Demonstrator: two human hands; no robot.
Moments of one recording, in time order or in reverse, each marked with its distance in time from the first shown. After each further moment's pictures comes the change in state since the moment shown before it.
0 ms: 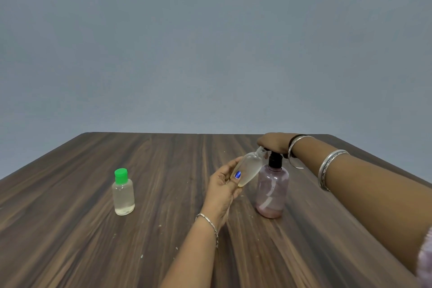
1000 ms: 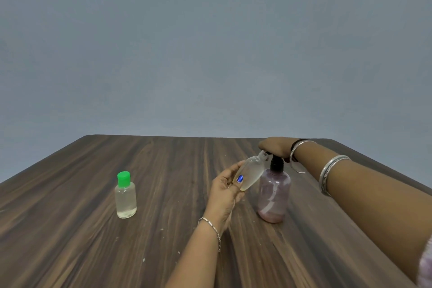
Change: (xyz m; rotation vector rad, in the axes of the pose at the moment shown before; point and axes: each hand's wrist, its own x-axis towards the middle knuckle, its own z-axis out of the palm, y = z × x) left_hand 0.001 -0.001 0.001 -0.010 0.003 0.003; right_hand 0.000 0.003 -0.002 0.005 -0.017 -0.009
